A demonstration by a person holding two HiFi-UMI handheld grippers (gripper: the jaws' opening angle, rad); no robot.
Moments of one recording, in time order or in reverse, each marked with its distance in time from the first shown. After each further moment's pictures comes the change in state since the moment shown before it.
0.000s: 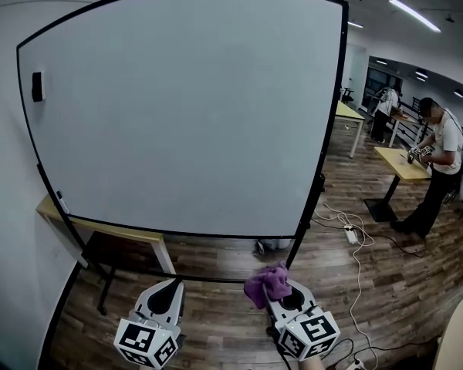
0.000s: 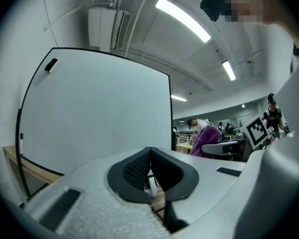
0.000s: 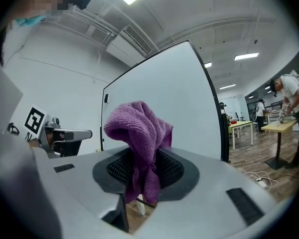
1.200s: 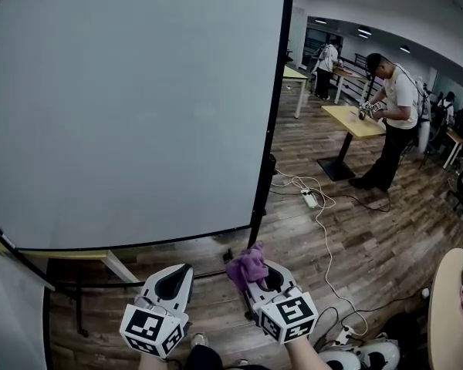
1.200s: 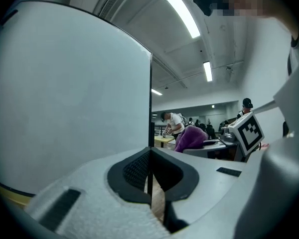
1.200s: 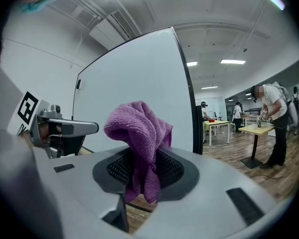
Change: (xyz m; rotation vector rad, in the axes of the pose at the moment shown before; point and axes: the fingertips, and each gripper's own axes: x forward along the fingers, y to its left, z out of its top) left arm 0.180 -0.064 -0.028 0.014 0.091 -0.365; right arm 0.052 -0.119 -0.019 -0.018 0.091 -0.247
